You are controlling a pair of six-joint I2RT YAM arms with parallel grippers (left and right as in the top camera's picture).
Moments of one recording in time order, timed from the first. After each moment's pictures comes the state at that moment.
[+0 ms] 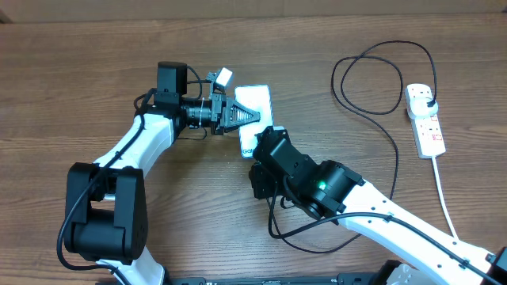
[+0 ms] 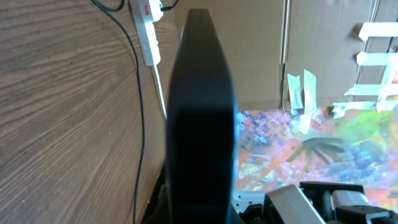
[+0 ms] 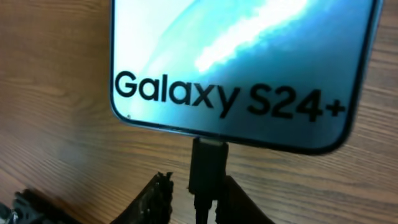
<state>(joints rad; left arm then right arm) -0.14 1.84 1.14 -0.16 1.41 -0.60 0.87 1.41 1.10 -0.69 -0.01 0.70</state>
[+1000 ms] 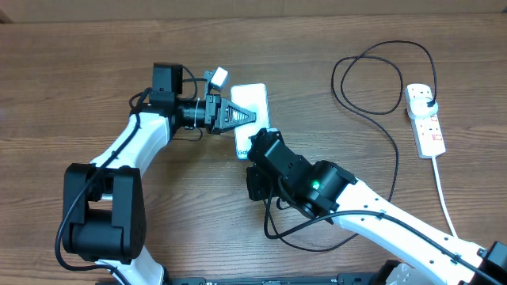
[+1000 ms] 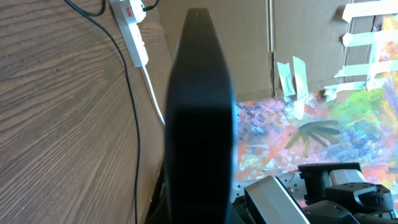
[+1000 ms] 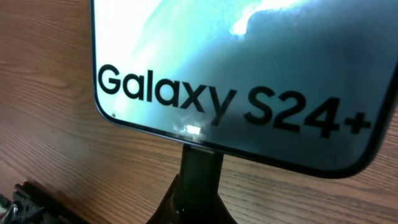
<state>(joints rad) -0.12 1.84 1.15 -0.24 1.48 -0.44 0.88 1.43 1.10 -0.66 -0.03 0.68</state>
